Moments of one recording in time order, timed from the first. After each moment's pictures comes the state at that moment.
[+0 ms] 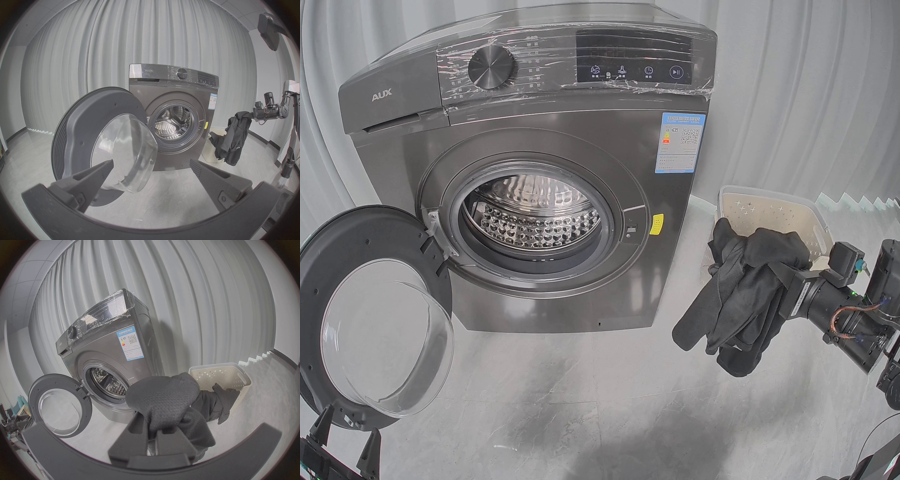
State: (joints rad) left arm 0.00 0.02 -0.02 0.01 0.00 -0.04; right arm 0.53 1.45 -0.42 -0.97 -0.25 0.20
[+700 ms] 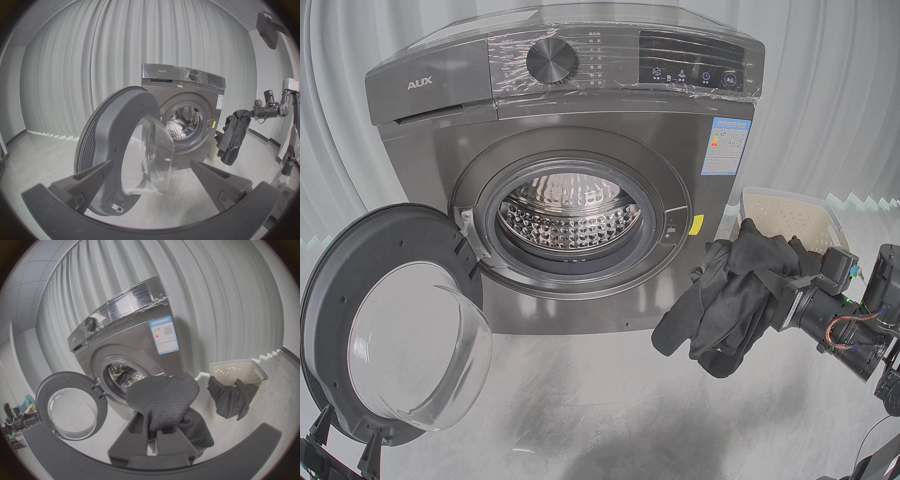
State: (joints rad) left arm 0.00 0.02 -0.02 0.01 0.00 -0.02; right arm 0.59 1.45 -0.41 -0.98 -0.21 0.21
